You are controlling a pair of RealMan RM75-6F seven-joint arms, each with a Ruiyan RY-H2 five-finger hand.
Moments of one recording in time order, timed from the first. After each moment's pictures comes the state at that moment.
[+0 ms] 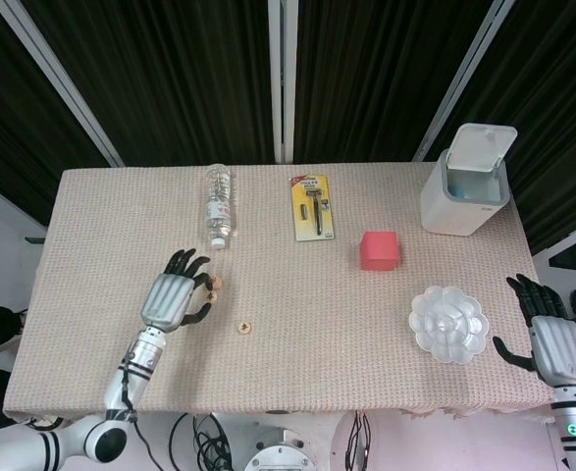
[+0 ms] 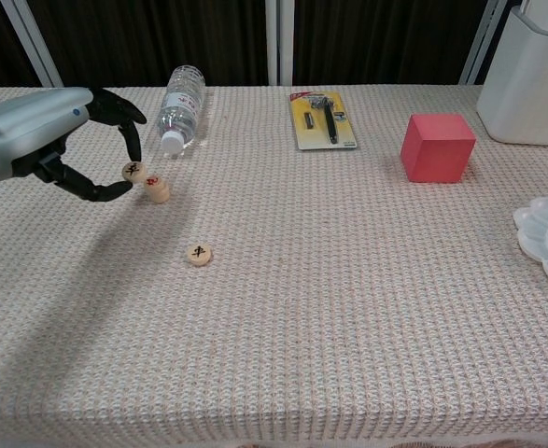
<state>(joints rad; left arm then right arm) -0.49 -1.61 -0.23 -1.58 1.27 1.10 0.38 0.10 -1.01 0.07 -1.83 -1.38 1.36 0.01</state>
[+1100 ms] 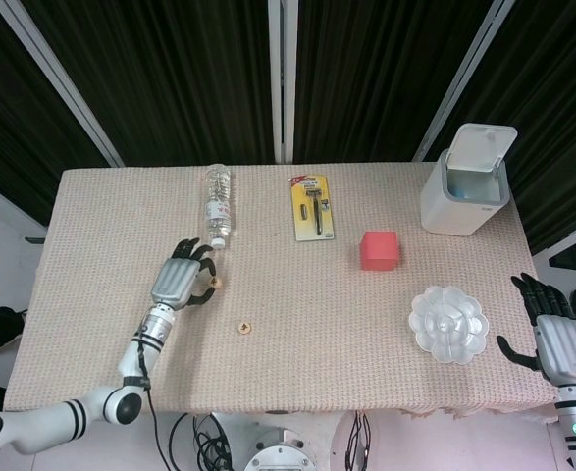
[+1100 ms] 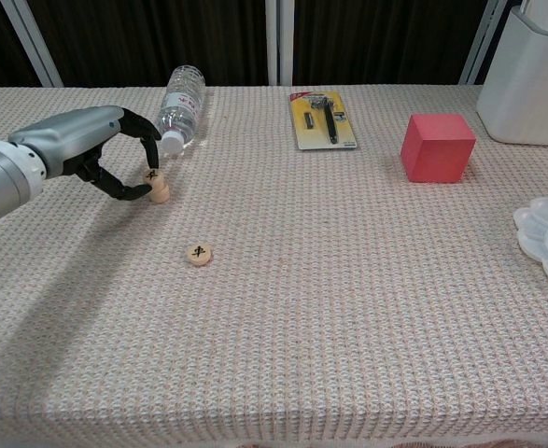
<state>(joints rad) -0.64 -1.70 -0.24 -1.31 1.15 1.00 0.26 0.10 -1.00 0.07 -1.82 -1.38 1.36 0.03</state>
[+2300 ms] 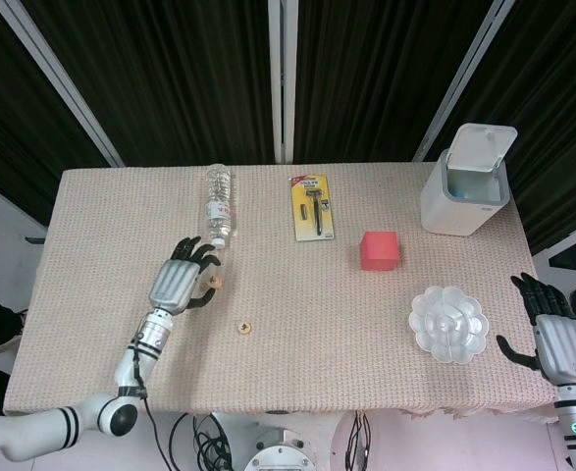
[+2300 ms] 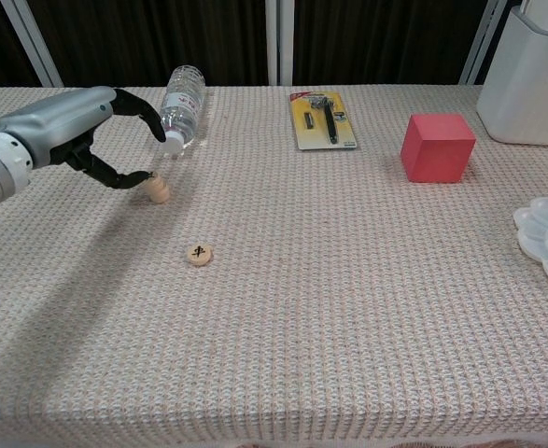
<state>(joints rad) -0.61 -1.65 -0.19 -1.43 1.22 1.12 0.26 0.10 -1.00 0.07 -1.82 -1.37 1.36 0.03</state>
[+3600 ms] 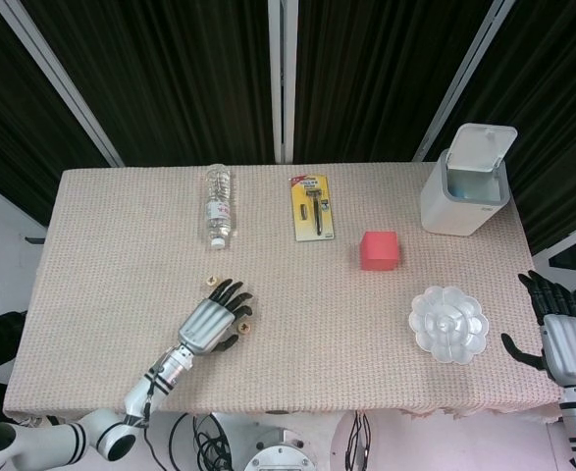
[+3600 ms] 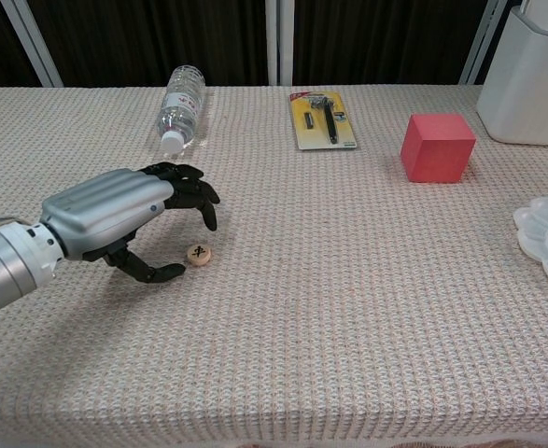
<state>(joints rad) -0.59 -1.75 -0.01 -1.28 1.53 1.10 0.19 0.09 -1.00 0.07 -1.82 -1.38 1.39 0.04</state>
